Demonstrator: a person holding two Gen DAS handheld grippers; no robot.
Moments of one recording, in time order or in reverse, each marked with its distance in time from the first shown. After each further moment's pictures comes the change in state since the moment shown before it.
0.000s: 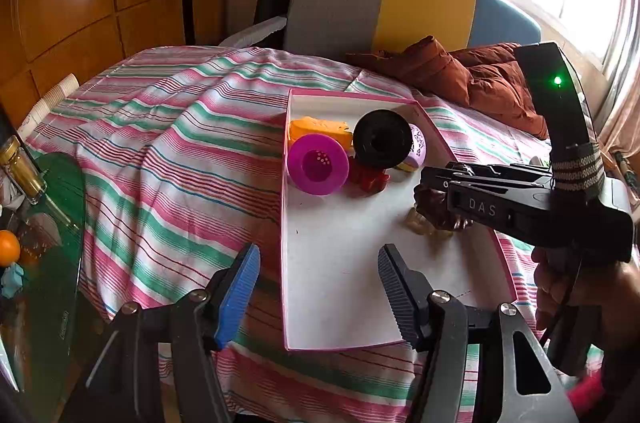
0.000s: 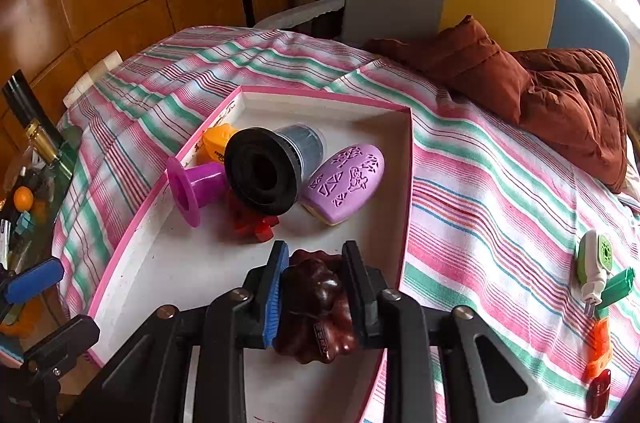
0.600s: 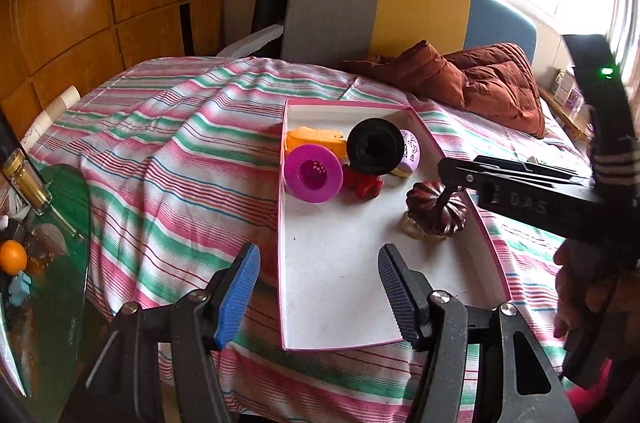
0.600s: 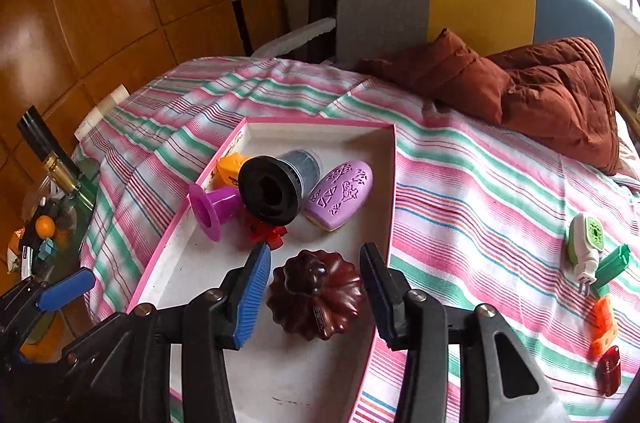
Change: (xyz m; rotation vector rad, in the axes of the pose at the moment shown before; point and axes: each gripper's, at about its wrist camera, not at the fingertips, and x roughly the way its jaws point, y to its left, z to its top) left arm -0.011 -0.007 0.002 0.030 -0.029 0.012; right arm -0.040 -0.013 -0.006 0.077 -0.085 0.044
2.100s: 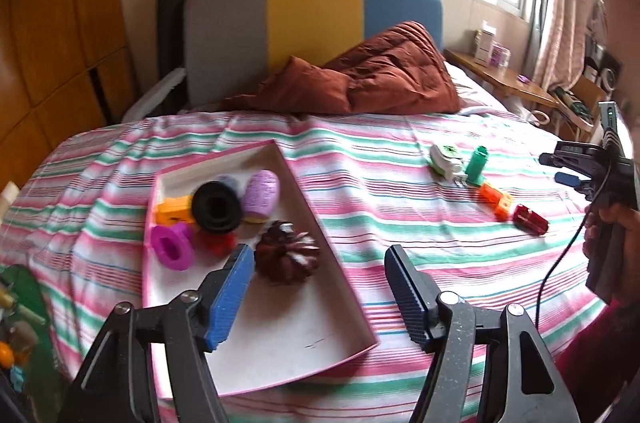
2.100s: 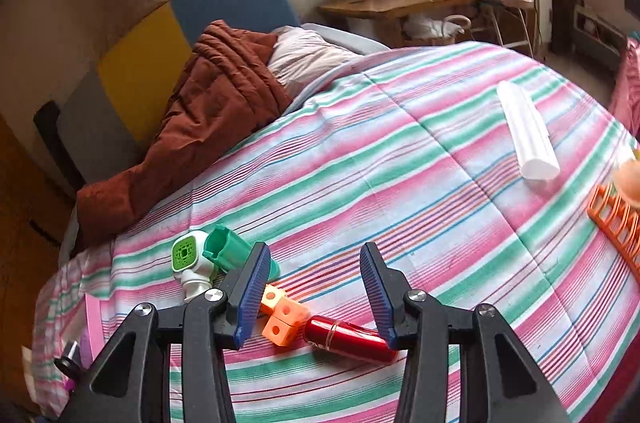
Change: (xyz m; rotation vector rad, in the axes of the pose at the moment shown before) left arm -0.010 -0.129 0.031 0.262 -0.028 -0.190; right arm -0.143 -0.309 -0.105 0.882 -0.194 -0.454
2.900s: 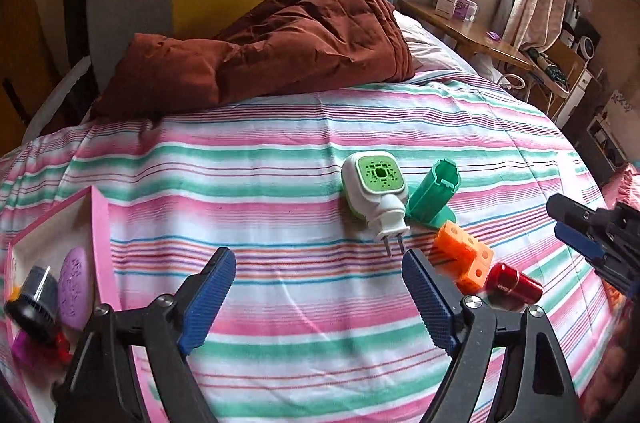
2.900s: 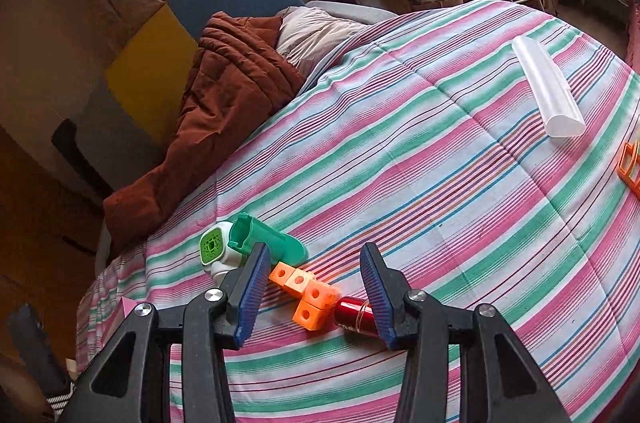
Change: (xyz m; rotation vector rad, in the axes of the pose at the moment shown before) left arm 0.160 -0.122 0.087 0.078 0.173 -0.145; right arm 0.004 -0.003 -0.002 0.077 0.081 0.123
